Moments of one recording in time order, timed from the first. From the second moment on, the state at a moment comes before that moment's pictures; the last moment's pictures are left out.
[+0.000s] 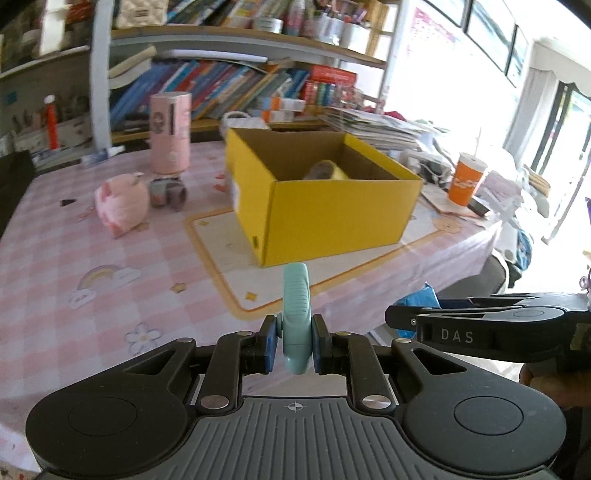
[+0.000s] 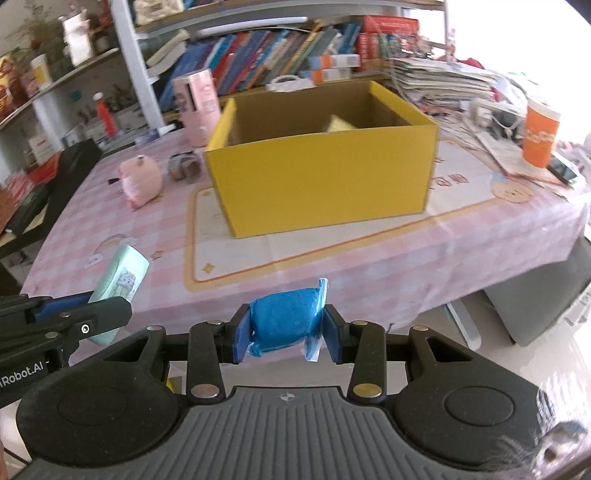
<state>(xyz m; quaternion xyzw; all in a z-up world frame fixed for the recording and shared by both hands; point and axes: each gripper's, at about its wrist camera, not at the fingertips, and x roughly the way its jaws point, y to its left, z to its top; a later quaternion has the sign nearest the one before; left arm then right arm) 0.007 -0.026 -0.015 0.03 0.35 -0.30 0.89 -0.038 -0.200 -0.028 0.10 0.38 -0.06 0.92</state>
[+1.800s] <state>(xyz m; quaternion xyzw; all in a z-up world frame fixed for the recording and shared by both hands) 0.171 -0.170 -0.006 0.03 0.30 -0.25 0.92 0.166 -0.320 -0.004 -0.01 0.34 0.04 0.94</state>
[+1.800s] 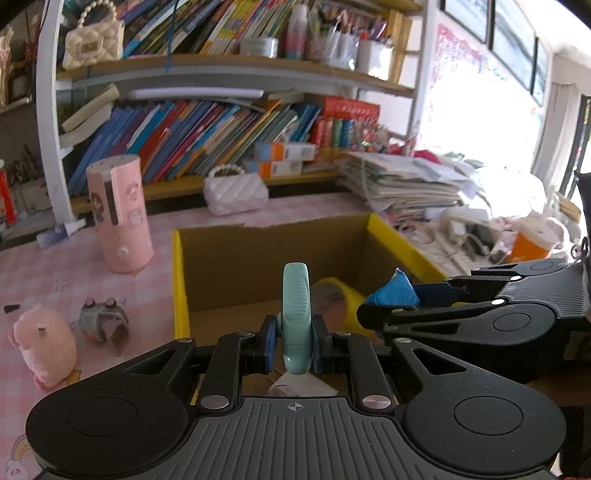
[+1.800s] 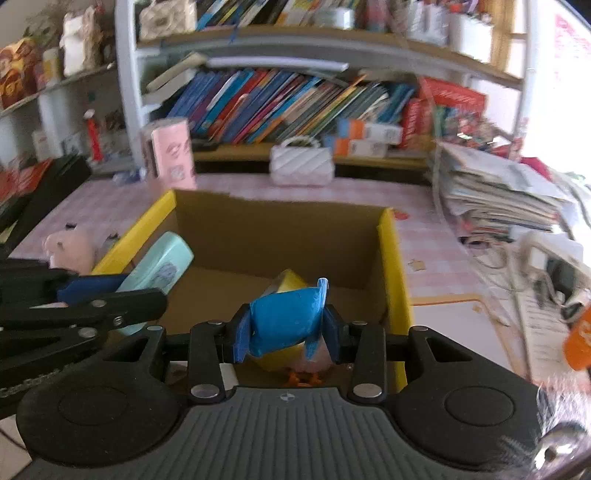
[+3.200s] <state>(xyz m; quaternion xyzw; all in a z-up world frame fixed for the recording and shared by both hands) 0.194 -0.191 -0.029 0.06 0.33 -0.23 0.91 0.193 -0.329 -0.031 -0.04 0.39 0.05 0.92</state>
